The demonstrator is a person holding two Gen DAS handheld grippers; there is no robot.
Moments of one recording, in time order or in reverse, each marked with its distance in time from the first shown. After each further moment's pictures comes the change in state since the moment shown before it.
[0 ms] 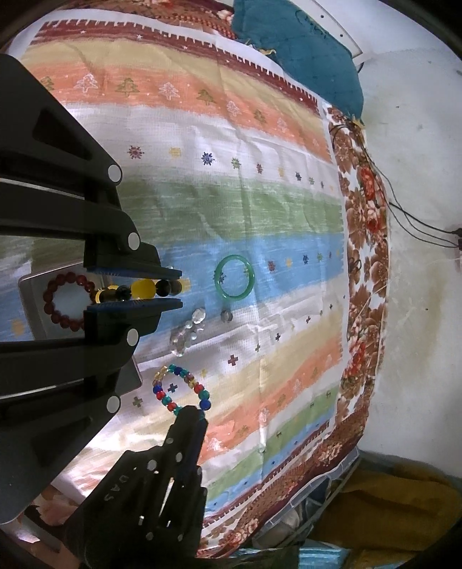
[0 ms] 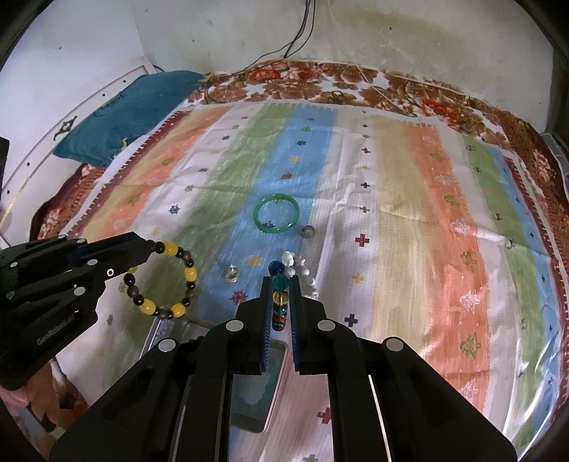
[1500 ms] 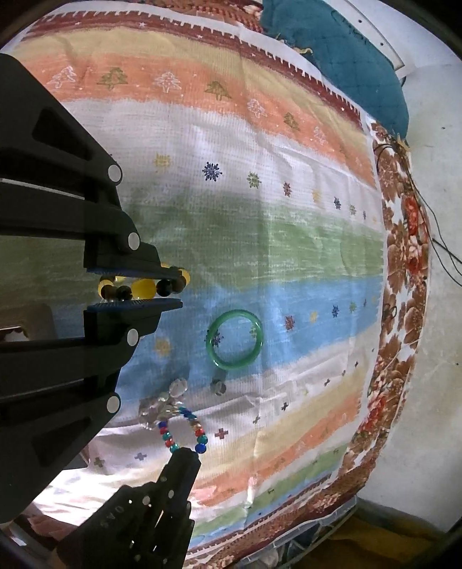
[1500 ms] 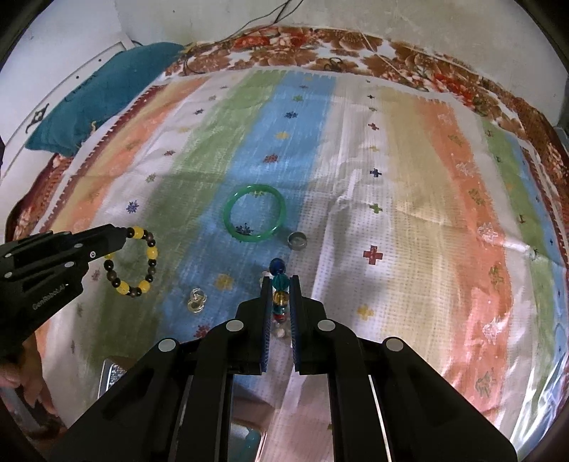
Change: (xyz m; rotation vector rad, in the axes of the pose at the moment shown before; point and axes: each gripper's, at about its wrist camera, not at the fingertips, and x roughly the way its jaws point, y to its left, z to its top) left arm 0.085 0.057 0.028 -0.104 0.126 0.072; right arm 0.092 -0.011 0.038 -0.005 0.122 -0.043
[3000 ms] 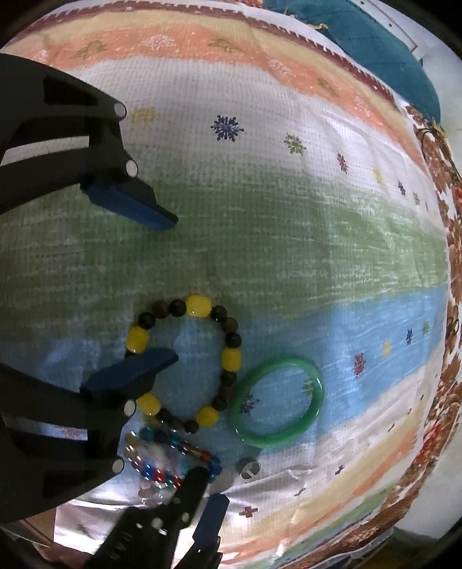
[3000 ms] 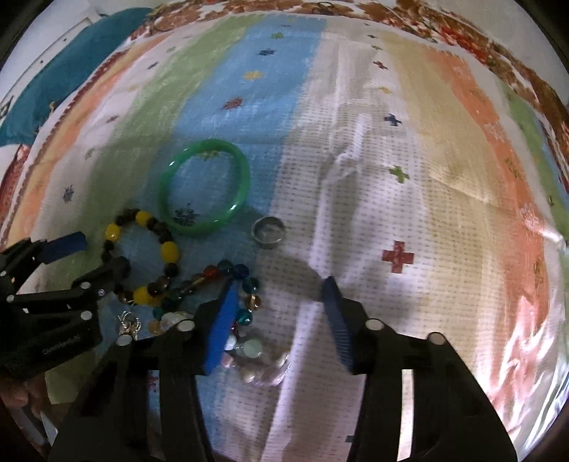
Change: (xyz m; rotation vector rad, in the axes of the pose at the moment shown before) left arm 0.108 0.008 -0.001 0.025 0.175 0.080; right arm 0.101 -0.024 0.016 0.066 0.170 -0.030
